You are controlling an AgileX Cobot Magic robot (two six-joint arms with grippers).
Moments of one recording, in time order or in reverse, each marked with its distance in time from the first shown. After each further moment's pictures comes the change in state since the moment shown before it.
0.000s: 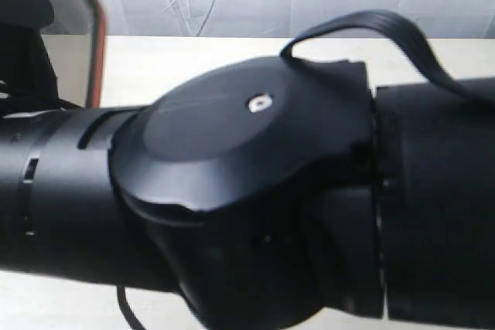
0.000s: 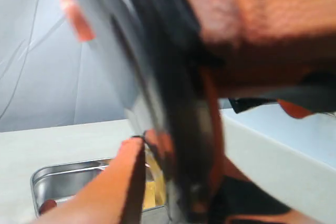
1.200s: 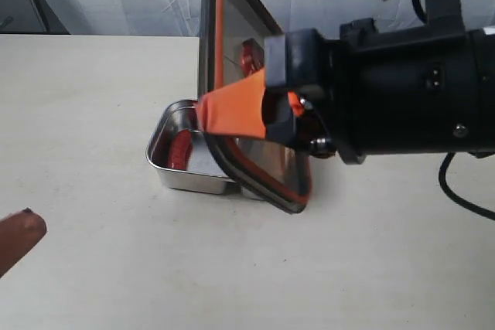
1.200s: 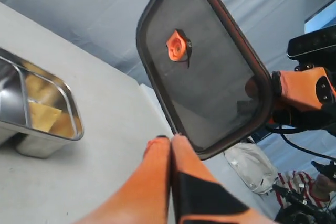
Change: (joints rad) left arm 0.000 0.000 0.010 0.096 0.112 -0.740; right arm -0.660 -0.522 0.426 -0.426 0.611 0.440
